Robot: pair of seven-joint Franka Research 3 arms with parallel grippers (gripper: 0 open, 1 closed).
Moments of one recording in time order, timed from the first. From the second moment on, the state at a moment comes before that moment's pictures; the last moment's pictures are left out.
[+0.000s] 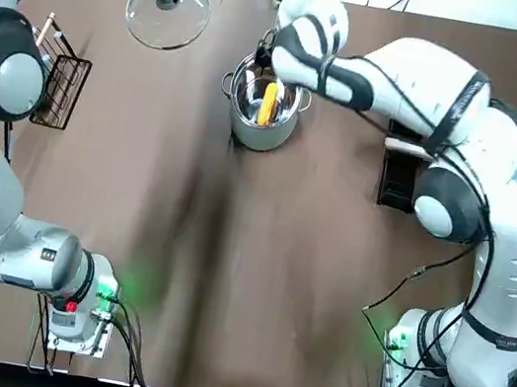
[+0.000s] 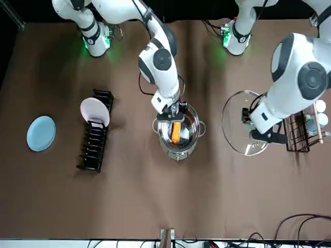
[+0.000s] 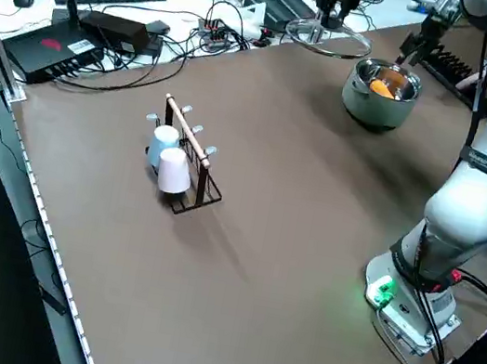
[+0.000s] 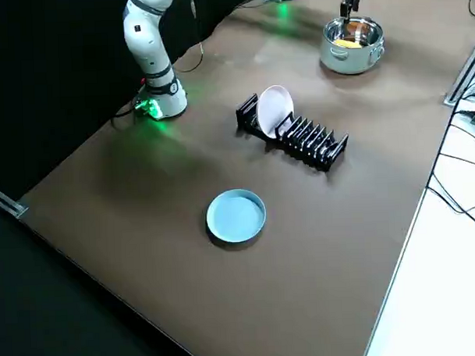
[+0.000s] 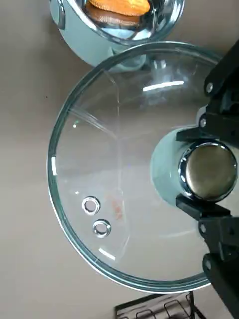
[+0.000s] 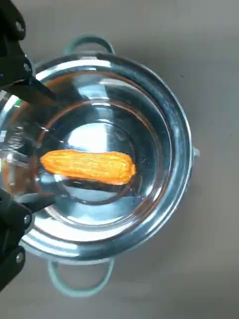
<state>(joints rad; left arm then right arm) -0.06 0.28 -0.21 -1.50 0.06 1.64 -0.12 0.83 0.68 -0.01 -1.29 0.06 2.16 0.86</state>
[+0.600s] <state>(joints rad) 0.01 0.26 -0.21 -1.50 0.06 1.64 0.00 0.89 0.85 -0.02 -1.29 -0.04 2.33 0.92</state>
